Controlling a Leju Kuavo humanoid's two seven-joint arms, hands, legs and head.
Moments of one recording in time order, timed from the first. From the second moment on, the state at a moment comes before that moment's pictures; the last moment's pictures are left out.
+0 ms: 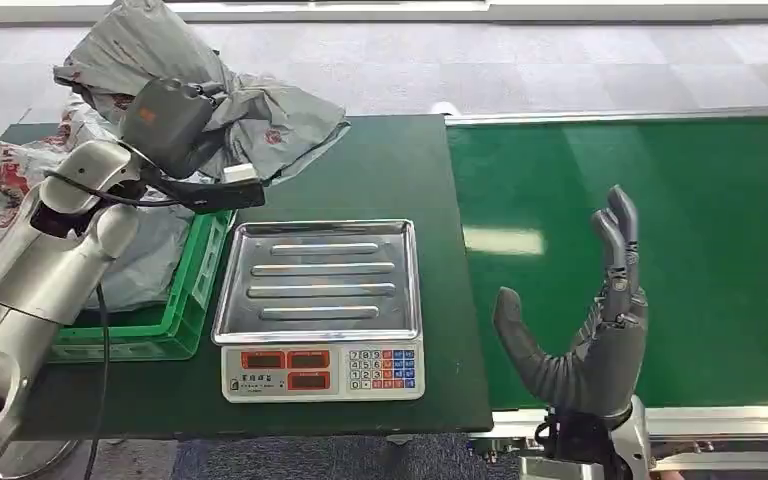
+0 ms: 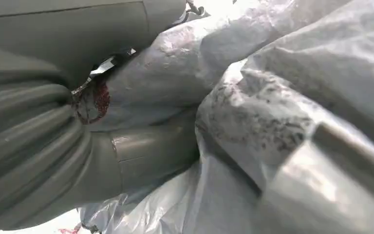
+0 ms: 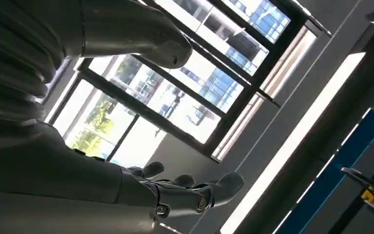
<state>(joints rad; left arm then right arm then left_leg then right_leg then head) -0.98 0.30 -0.62 -0.99 -0.91 0.07 -0.15 0.04 0.00 0.30 -2.04 0.65 -0.42 -0.44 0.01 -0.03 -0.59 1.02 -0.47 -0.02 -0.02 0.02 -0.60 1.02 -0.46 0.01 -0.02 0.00</state>
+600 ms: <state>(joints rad) -1.02 0.39 -0.43 -0.71 -1.10 0.19 -0.07 0.04 -0.04 0.30 -2.04 0.66 -0.43 -0.42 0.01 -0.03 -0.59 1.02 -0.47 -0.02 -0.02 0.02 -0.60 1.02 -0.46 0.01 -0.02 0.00</state>
